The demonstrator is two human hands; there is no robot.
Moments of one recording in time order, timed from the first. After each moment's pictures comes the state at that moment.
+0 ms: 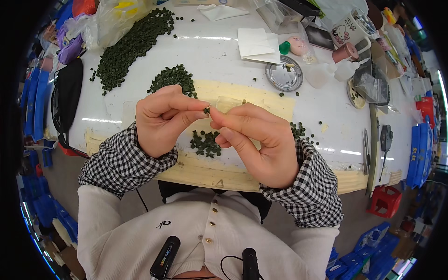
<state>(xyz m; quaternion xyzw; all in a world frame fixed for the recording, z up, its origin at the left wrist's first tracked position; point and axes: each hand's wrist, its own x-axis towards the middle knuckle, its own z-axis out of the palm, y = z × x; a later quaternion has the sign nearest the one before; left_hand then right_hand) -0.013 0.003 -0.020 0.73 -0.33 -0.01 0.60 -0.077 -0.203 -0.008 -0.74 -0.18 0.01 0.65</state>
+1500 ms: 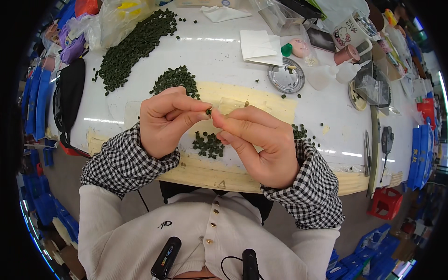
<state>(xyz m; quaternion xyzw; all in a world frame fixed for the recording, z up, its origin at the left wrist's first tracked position) -0.014 0.004 -0.021 0.73 -0.31 -0.04 0.61 -0.075 -0.202 -0.009 -0.79 -0.22 -0.04 0.57</state>
